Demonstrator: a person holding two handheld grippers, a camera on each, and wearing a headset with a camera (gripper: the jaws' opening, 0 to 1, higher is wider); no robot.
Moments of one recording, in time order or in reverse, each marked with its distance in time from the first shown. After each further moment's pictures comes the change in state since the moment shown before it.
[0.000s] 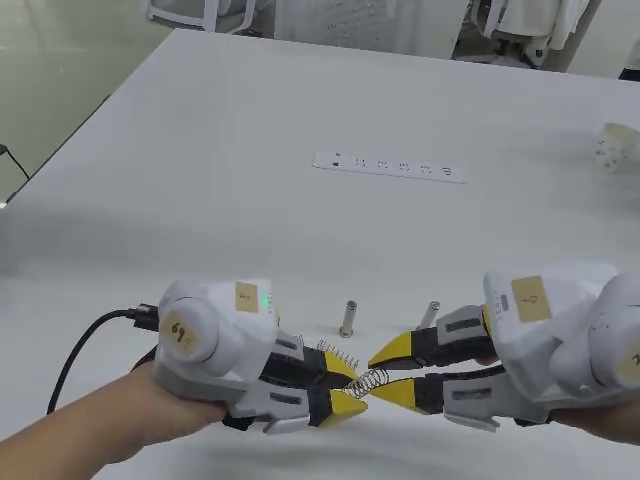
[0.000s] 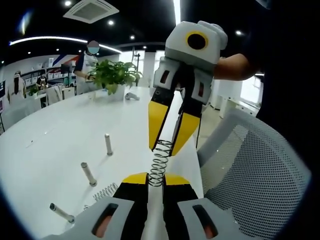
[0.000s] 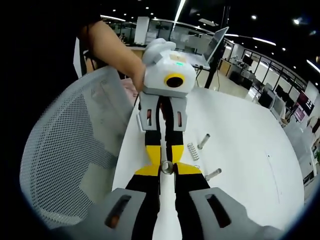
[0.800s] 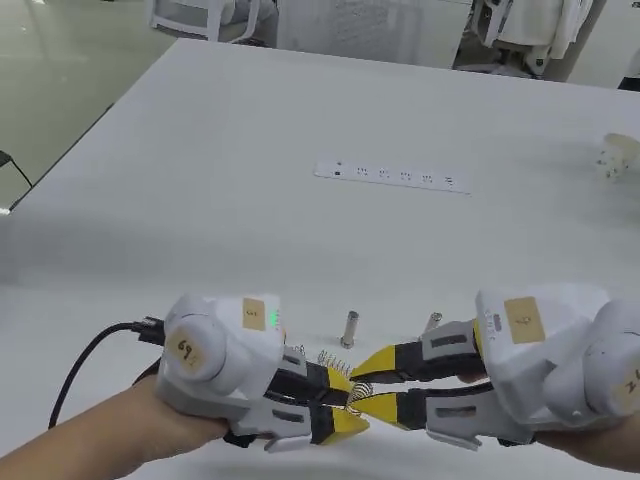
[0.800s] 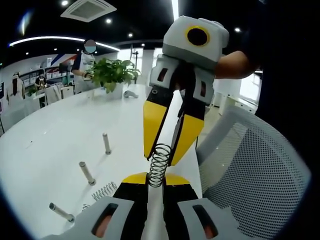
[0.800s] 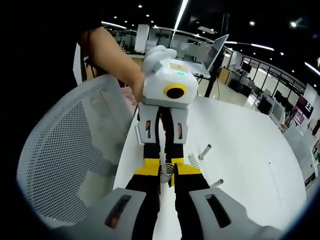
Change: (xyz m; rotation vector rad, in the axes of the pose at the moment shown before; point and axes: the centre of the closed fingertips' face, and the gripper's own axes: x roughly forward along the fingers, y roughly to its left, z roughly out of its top) left arm -0.001 -0.003 -0.002 0.009 0.020 -0.003; right arm 0.009 0.003 0.015 -0.012 -0.085 -0.013
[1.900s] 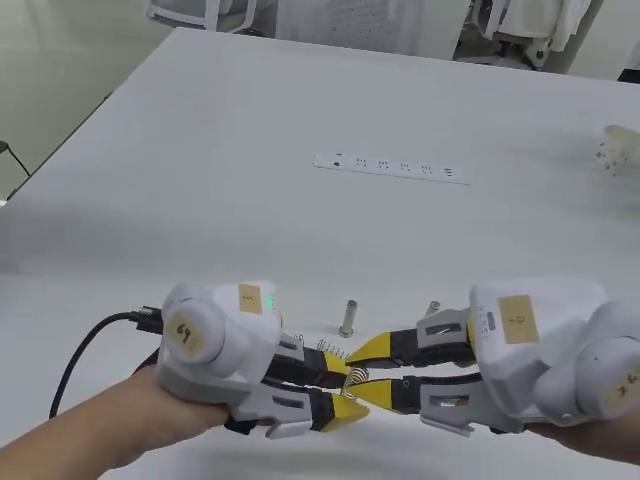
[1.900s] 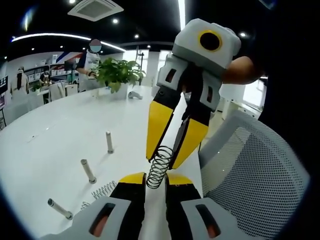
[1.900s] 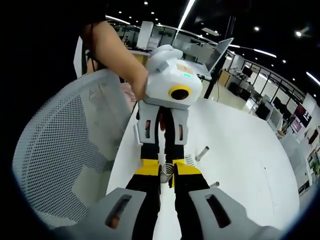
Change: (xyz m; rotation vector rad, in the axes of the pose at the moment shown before) left arm 0.000 0.004 0.001 -0.041 -0.019 0.026; right arm 0.004 -0.003 0.001 -0.059 0.022 -0.020
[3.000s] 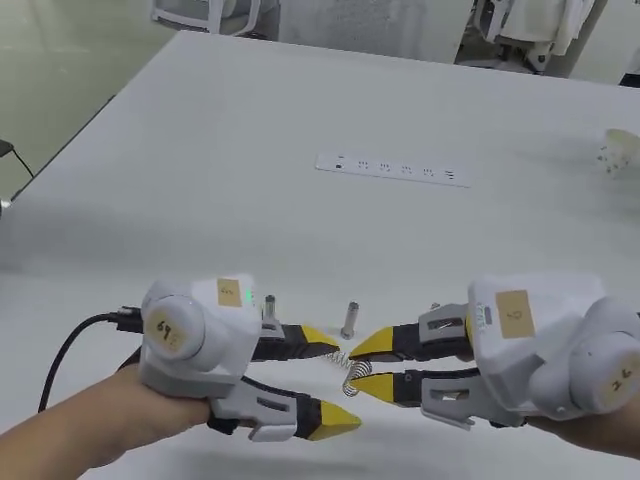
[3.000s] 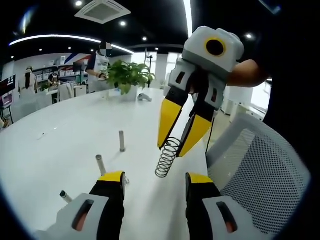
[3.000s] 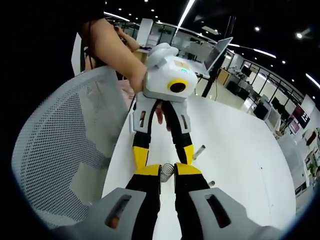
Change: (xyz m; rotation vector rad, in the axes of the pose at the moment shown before) left arm -0.018 0.016 -0.002 -0.030 -0.028 0.075; right arm -0.002 -0.006 -0.002 -0.014 0.023 -0.018
